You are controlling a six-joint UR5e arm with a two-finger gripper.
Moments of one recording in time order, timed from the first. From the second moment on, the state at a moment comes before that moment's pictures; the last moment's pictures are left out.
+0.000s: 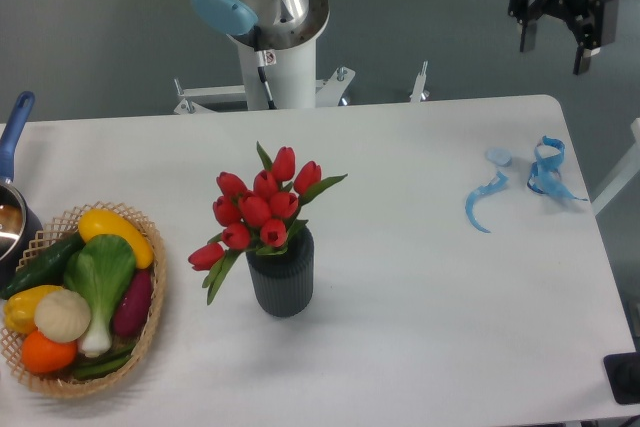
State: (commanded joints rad) arm 3.15 -1.54 -1.73 -1.16 1.20 2.13
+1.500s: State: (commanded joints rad) arm 2.86 -1.62 -1.90 -0.85 0.98 1.49
